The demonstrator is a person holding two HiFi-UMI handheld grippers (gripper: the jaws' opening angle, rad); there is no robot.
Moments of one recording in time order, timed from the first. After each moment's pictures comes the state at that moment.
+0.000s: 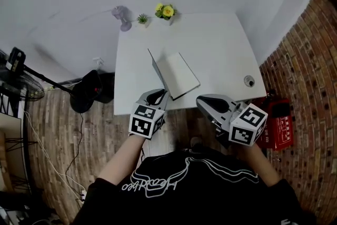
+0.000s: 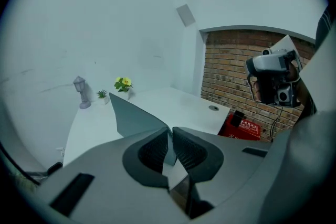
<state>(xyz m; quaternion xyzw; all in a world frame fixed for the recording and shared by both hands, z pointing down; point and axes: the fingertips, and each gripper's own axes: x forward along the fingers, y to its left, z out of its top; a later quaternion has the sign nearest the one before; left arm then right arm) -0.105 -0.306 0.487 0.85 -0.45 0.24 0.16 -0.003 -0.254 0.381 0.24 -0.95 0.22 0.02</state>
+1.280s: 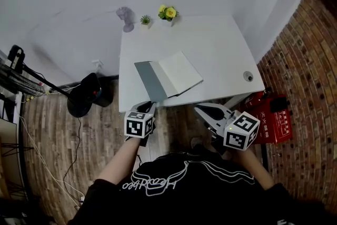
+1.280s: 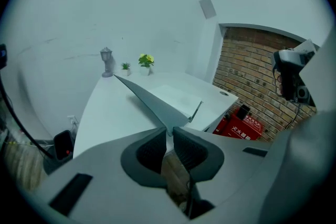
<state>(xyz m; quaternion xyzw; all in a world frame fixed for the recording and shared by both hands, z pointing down) -0.196 -0.253 0.560 0.80 -0.49 0.25 0.24 -0.039 -0.195 0.410 0.27 -0.93 0.24 0.03</state>
